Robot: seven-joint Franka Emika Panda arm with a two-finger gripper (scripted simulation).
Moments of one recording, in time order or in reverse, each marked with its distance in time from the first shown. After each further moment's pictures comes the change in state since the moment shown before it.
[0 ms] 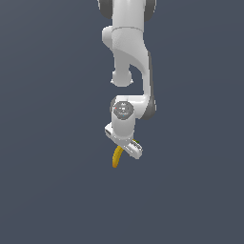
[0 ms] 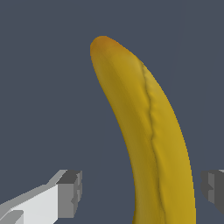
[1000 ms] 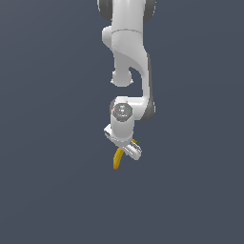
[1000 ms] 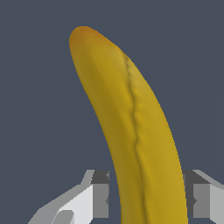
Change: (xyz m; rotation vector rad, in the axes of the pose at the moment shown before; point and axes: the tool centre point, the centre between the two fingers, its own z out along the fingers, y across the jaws) arm 0.004 0.001 0.007 -0.002 -0.002 0.002
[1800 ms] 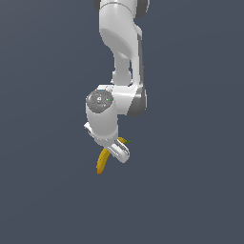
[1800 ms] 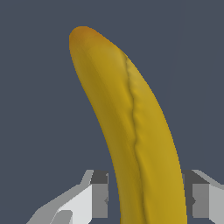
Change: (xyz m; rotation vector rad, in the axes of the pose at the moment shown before) arm 0.072 0.015 -0.088 0.001 0.001 0.000
